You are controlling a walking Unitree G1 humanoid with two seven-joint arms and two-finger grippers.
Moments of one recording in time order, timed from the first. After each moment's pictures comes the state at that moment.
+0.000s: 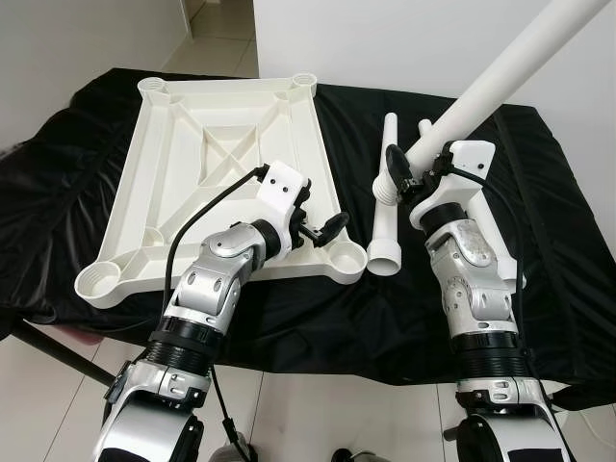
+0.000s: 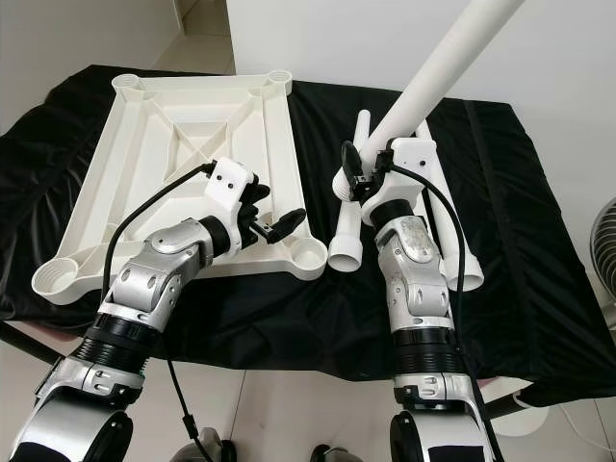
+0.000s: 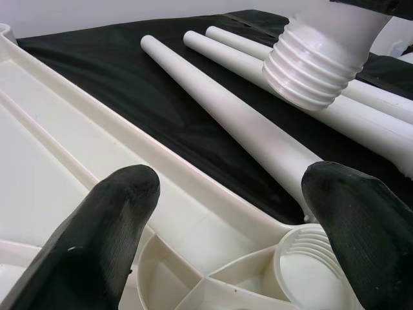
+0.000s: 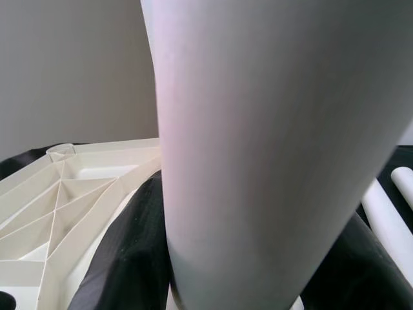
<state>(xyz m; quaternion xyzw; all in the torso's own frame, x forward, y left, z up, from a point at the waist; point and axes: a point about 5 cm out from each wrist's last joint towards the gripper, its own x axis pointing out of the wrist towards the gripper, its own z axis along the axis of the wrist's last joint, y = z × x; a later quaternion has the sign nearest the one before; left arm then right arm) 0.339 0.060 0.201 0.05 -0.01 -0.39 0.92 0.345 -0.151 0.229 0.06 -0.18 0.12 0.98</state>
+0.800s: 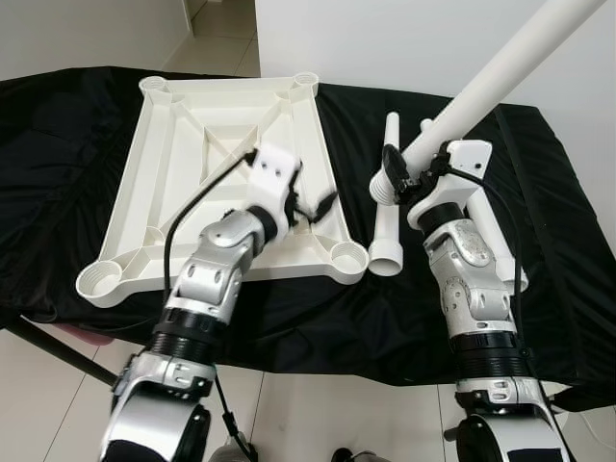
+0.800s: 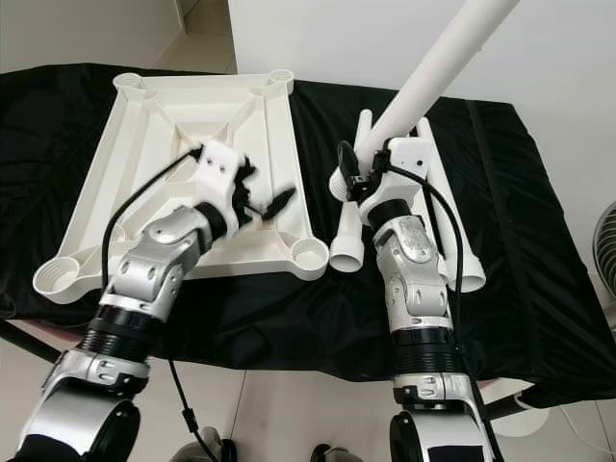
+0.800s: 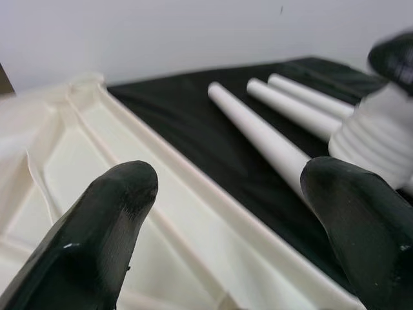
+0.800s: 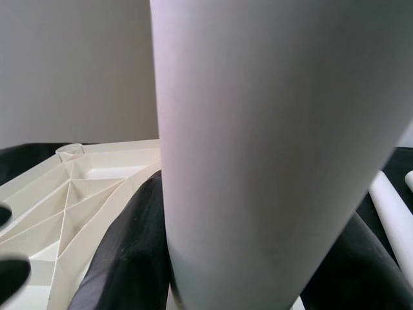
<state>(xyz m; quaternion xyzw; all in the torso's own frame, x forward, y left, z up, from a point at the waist) 0.351 0.065 0.231 0.03 -0.09 -0.30 0.95 0.344 -0.148 0.230 0.06 -0.18 0.12 0.97</state>
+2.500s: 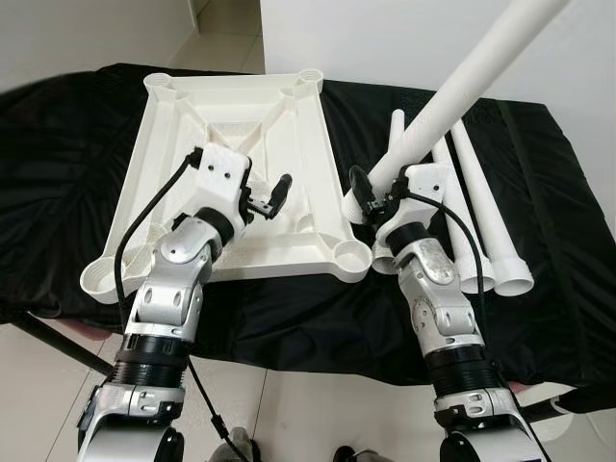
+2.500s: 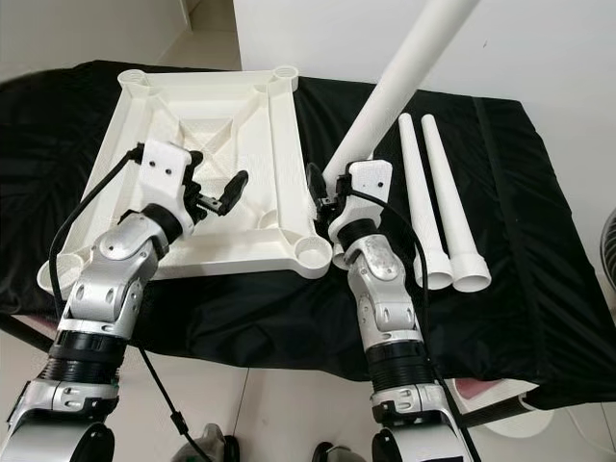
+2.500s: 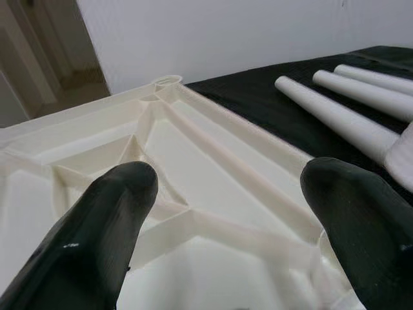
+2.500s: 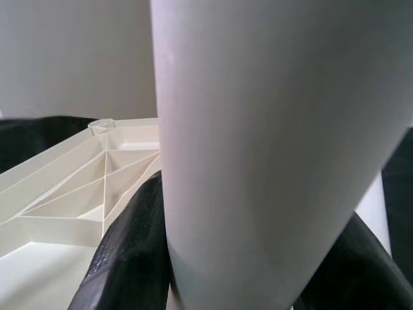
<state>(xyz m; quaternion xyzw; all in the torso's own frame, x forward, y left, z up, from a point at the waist) 0.333 0.130 0.213 0.09 -0.10 -0.21 0.97 0.342 -0.117 0.205 0.05 -0.17 0.15 0.97</state>
